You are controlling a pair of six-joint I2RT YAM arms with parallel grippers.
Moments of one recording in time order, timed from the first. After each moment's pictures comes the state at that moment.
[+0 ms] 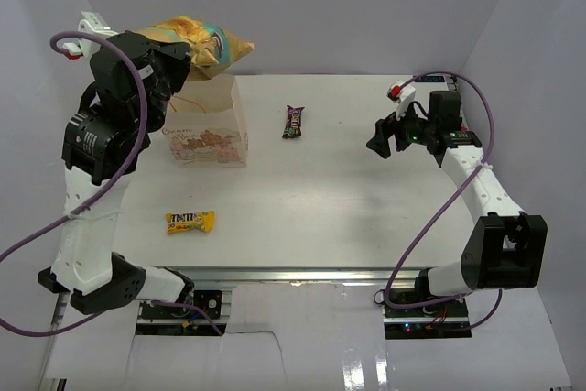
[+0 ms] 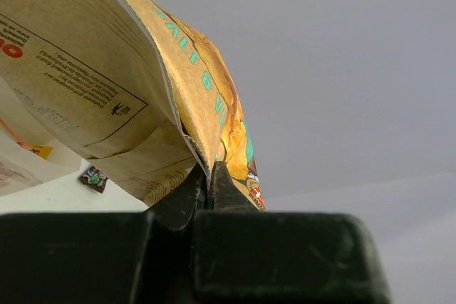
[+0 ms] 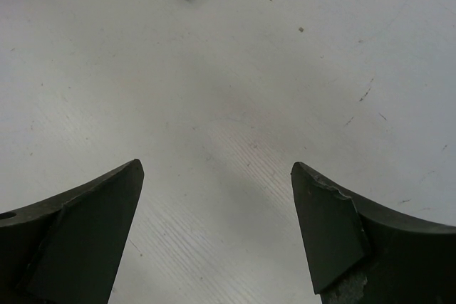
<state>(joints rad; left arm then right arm) -0.51 1.38 2.21 -0.94 -0.60 -1.06 0.06 1.40 1.11 -0.34 -0.66 -0.39</state>
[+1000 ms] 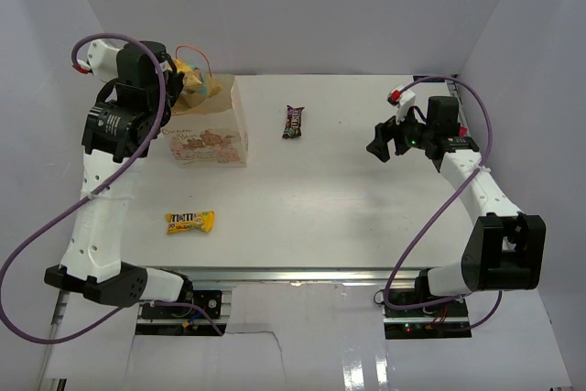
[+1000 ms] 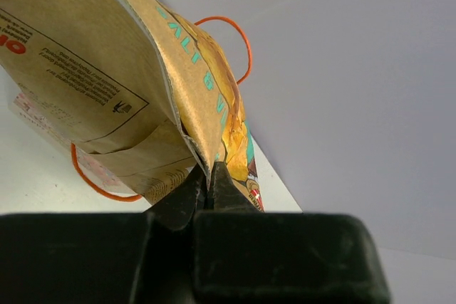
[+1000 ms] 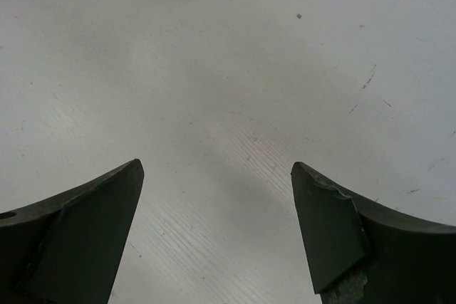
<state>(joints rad) -0.33 1.36 1.97 -1.00 -0.62 -1.08 0.06 1.40 1.06 -0.28 -0.64 -0.37</state>
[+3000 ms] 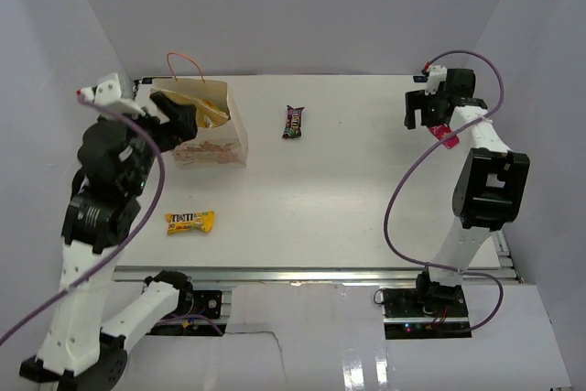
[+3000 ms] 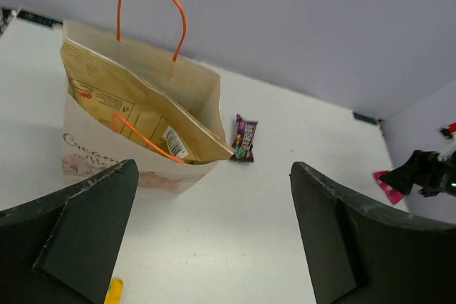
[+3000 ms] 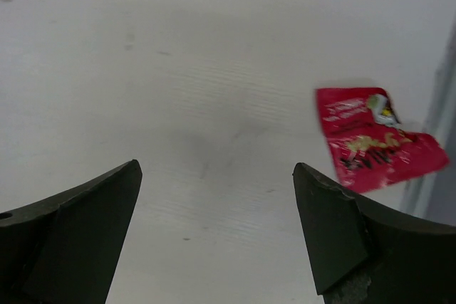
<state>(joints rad) -0.29 0.96 1.46 -0.63 -0.24 -0.43 -0.08 1.80 1.44 -0.41 -0.31 -0.29</state>
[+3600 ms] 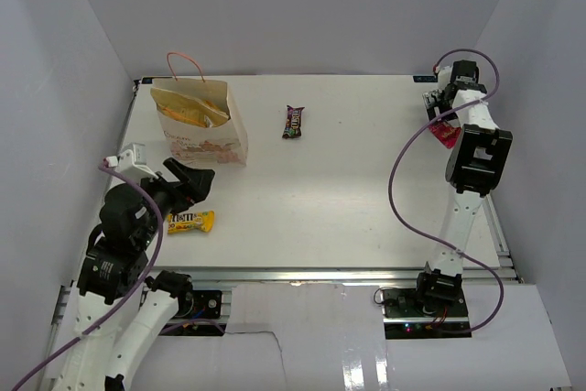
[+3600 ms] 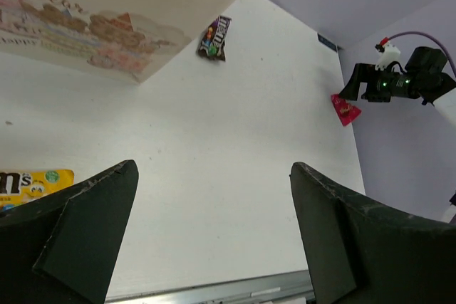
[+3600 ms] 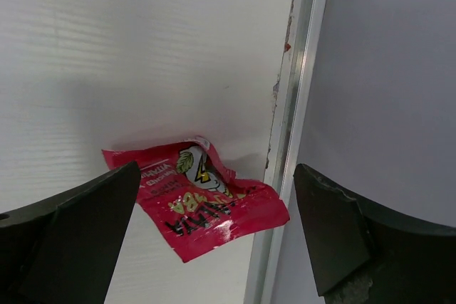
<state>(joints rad) -0.29 0.47 0.93 -0.67 -0.06 -0.66 -0.19 2.35 2.04 -0.59 0.11 -0.45</state>
